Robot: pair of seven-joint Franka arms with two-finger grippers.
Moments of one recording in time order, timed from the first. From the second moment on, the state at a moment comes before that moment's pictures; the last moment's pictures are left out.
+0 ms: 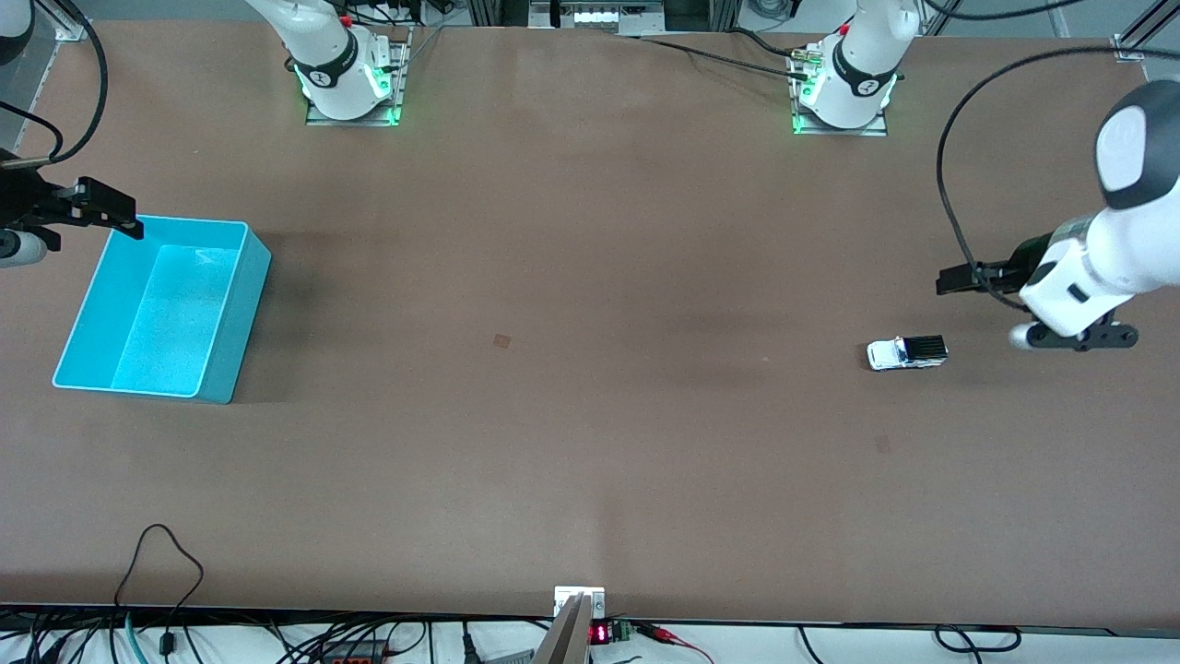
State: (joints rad) left arm 0.02 0.25 0.01 -1.67 -0.07 1.69 -0.01; right arm -0.11 0.09 0.06 -1.55 -0.04 1.53 -0.22
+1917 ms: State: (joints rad) left arm 0.13 0.43 -0.03 -2.07 0.03 2.41 1.45; right arm -0.08 0.18 0.06 -1.55 -0.04 1.31 -0.22
